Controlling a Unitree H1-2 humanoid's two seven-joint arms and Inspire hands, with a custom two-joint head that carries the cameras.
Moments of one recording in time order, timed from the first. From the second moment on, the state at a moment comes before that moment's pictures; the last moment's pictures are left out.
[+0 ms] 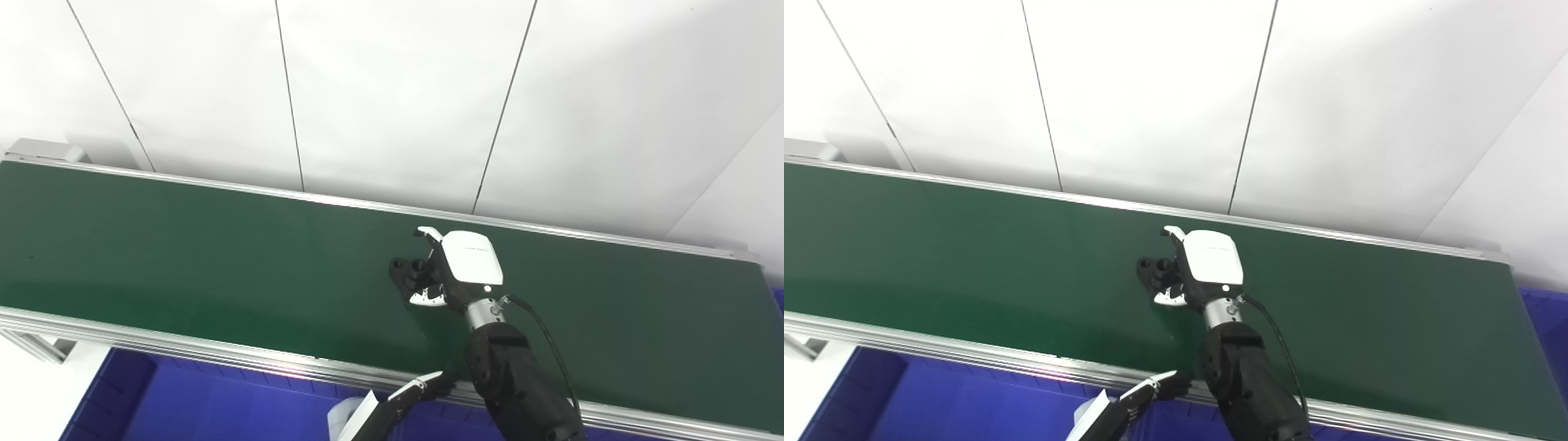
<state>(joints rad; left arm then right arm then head) 0.39 0.05 -0.47 0.03 0.23 -0.44 0.06 -0.49 -0.01 0.61 0.55 -0.90 0.17 -0.20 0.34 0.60</state>
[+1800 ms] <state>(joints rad) 0.41 0.09 -0.45 -0.01 0.21 -0.44 0.04 -0.11 -0.15 0.25 -0.41 -0.46 0.24 0.21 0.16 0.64</state>
